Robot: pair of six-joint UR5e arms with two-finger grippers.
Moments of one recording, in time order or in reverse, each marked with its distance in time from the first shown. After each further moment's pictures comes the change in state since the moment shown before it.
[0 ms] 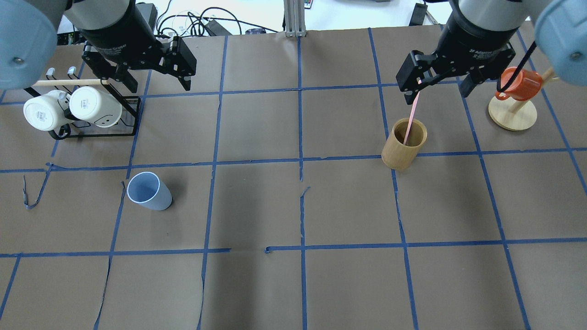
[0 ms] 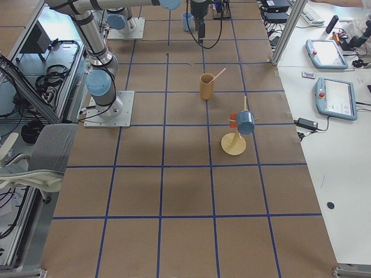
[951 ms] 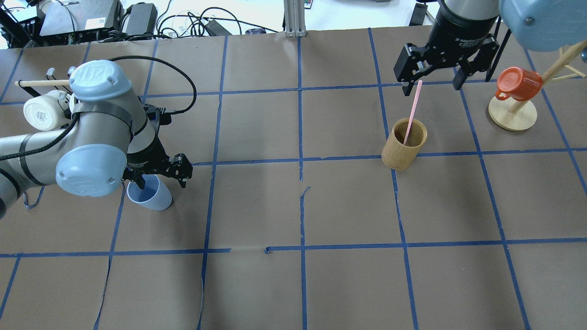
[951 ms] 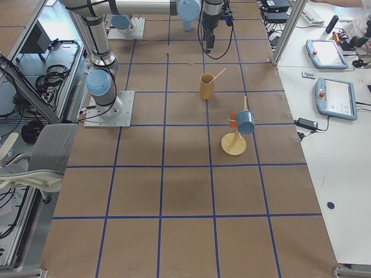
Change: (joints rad) left arm 0.124 -0.037 -0.530 0.340 0.091 0.086; right arm -0.017 0.146 -0.031 -0.013 -0.001 0.005
